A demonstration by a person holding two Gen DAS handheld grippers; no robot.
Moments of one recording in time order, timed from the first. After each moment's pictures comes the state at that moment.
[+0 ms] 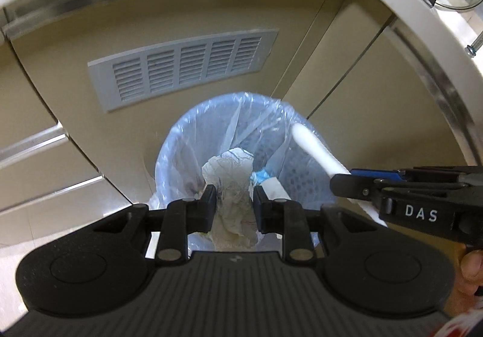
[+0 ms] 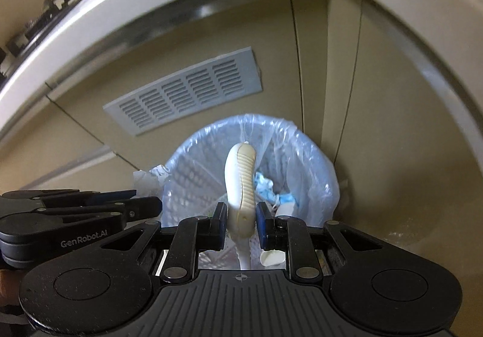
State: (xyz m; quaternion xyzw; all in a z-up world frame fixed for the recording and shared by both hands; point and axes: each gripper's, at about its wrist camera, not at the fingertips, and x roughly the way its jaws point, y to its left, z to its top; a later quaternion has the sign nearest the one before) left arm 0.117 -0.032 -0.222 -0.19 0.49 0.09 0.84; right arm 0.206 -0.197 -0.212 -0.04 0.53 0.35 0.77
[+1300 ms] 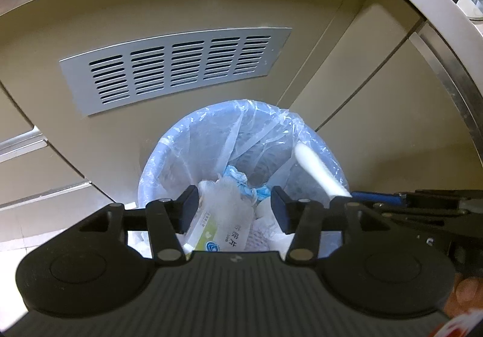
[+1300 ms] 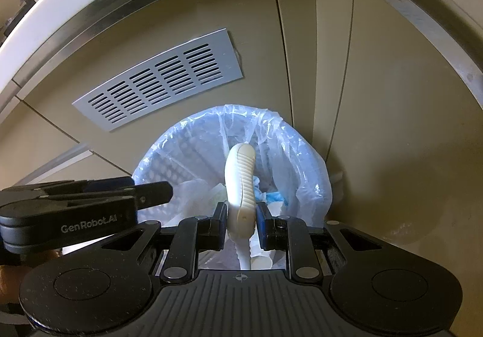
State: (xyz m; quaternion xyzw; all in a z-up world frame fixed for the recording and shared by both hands) left arm 0.148 -0.025 -0.251 -0.20 0.49 0.10 0.84; right arm 0.229 -0.193 -0.241 -0.04 0.55 0.33 0.77
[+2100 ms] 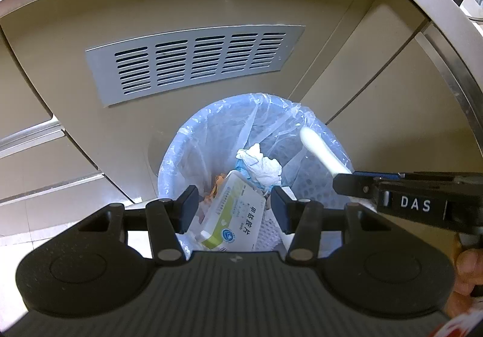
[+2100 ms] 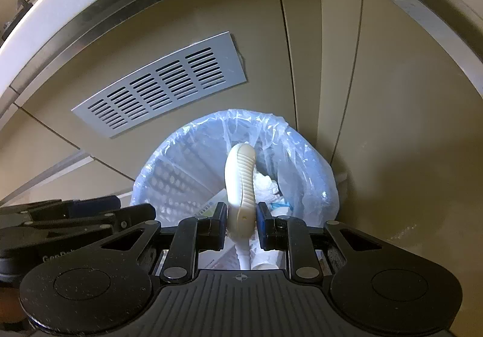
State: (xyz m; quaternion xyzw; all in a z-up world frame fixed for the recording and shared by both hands) left arm 0.135 -0.019 -0.248 -0.20 0.49 0.11 0.84; right arm 0.230 -0.183 -0.242 -0.04 0.55 0.33 0.76
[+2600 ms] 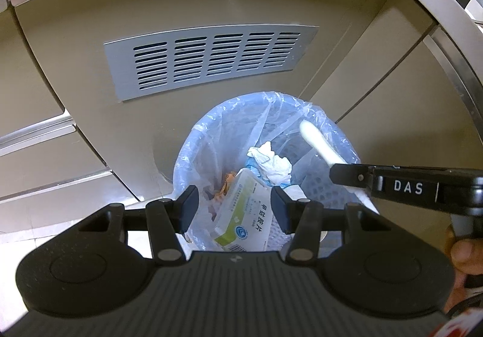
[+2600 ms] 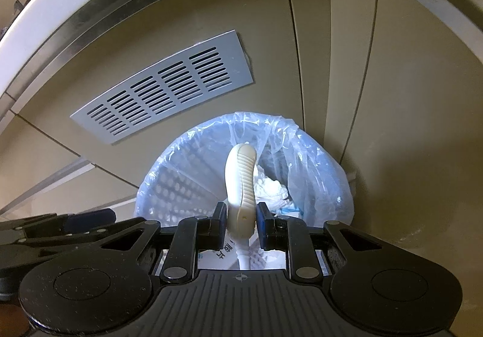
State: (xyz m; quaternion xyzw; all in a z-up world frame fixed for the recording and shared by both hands) left arm 0.127 -0.011 -0.250 -0.20 0.49 0.12 0.84; right arm 0.232 -0.172 -0.251 -0.01 0.55 0.34 0.76
